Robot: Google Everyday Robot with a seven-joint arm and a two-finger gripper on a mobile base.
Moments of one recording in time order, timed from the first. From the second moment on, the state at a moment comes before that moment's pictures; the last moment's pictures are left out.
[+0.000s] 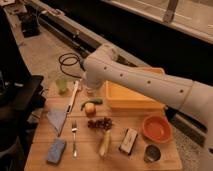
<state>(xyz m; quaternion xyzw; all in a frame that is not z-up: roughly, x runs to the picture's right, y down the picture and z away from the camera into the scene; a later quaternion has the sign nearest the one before) -0.091 -0.005 0.724 -0.10 -0.22 -0.47 0.85</state>
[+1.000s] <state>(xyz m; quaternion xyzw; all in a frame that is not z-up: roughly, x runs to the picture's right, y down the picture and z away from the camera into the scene) -0.203 -0.002 0.817 -0.09 -0.27 -0.57 0.78</state>
